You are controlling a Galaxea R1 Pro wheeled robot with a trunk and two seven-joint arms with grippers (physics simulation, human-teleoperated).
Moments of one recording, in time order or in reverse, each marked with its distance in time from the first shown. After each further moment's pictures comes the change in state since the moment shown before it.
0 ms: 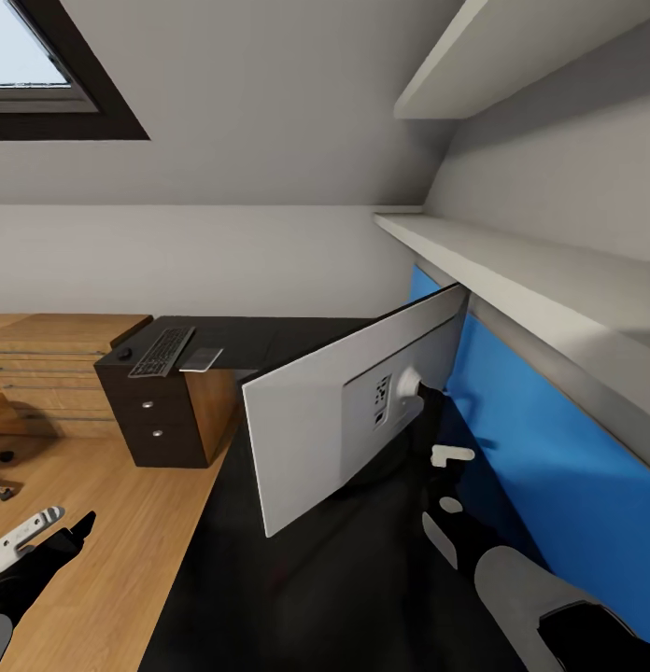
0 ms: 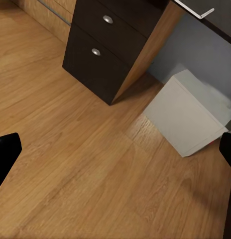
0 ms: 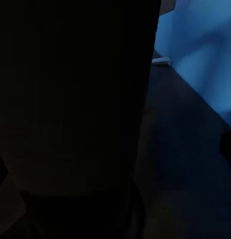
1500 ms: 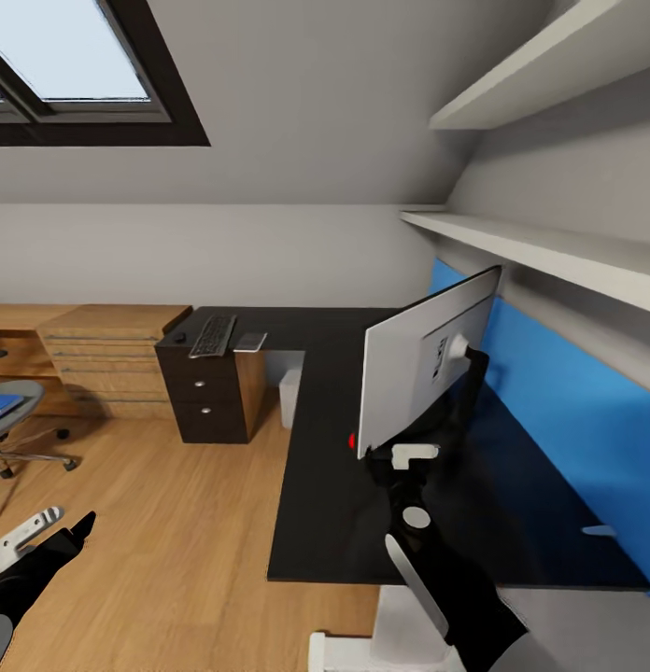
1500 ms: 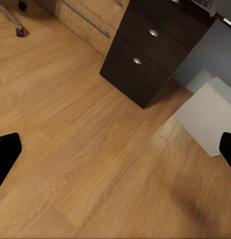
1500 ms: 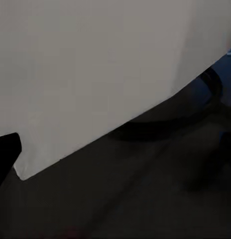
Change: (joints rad) left arm 0.000 -0.001 0.000 0.001 0.000 -0.002 0.000; right arm 0.323 0.010 0.203 -0.860 0.002 0.527 -0.215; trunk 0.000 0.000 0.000
